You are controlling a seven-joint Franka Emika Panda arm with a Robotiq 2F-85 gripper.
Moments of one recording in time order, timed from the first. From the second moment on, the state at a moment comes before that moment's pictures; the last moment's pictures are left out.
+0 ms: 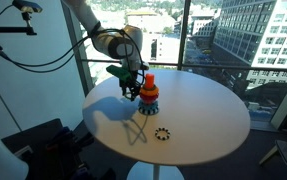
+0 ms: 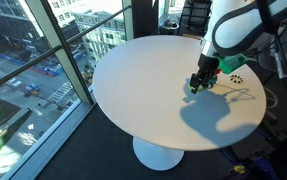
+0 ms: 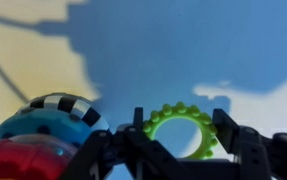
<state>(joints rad) 0.07 0.34 0.07 -2.22 0.12 2.46 -0.07</state>
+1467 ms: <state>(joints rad) 0.09 0.34 0.06 -2.14 0.04 2.33 -0.02</state>
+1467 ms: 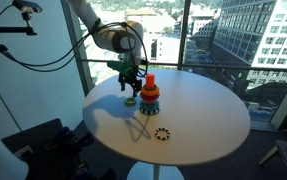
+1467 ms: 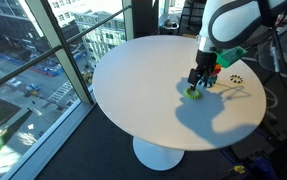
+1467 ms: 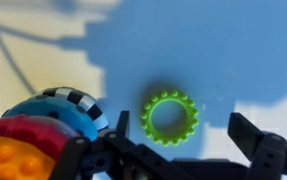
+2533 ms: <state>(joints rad) 0.02 0.07 -0.01 -2.13 0.03 2.08 0.01</state>
